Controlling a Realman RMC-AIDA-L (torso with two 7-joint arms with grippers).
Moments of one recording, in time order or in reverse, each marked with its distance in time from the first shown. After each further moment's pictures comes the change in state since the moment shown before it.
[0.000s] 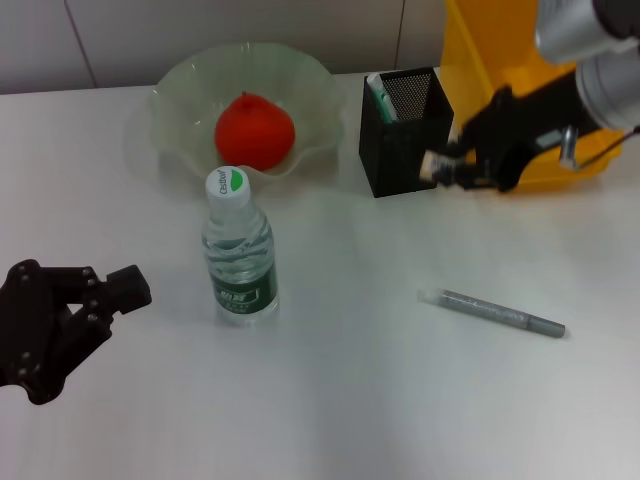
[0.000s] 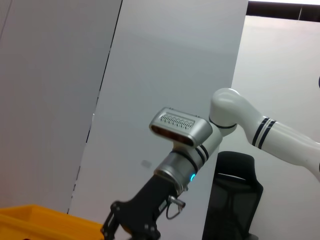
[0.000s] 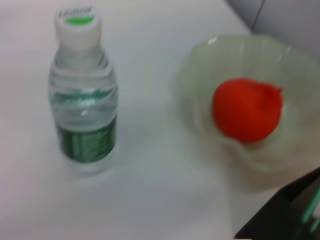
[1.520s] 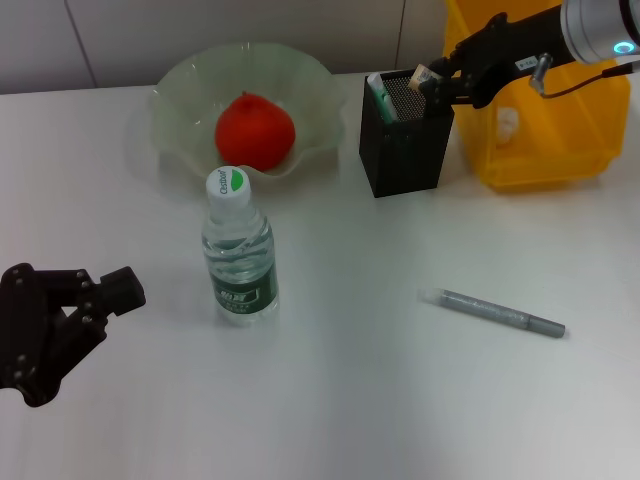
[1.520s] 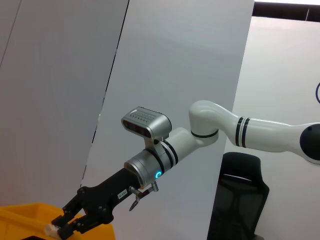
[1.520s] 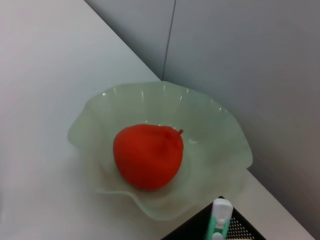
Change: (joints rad) left arm 0.015 0.000 0.000 0.000 -0.008 -0.005 0.003; right arm 0.170 -0.140 0.104 0.513 0.150 0.359 -0.122
